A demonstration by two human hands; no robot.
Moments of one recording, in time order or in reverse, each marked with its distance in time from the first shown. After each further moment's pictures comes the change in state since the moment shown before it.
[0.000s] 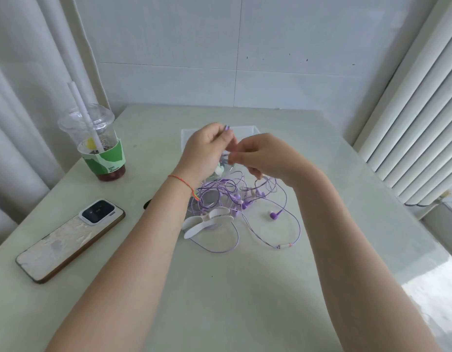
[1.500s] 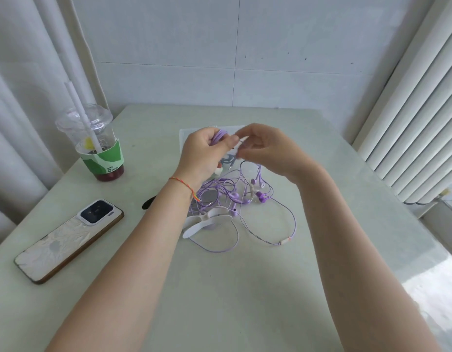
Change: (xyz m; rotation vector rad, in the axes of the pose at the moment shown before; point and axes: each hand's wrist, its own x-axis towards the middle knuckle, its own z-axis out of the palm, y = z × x) left_hand 0.000 -0.006 0.008 -0.065 0.123 -0.100; right_hand 0.007 0.018 -0.007 0.129 0.093 -0.119
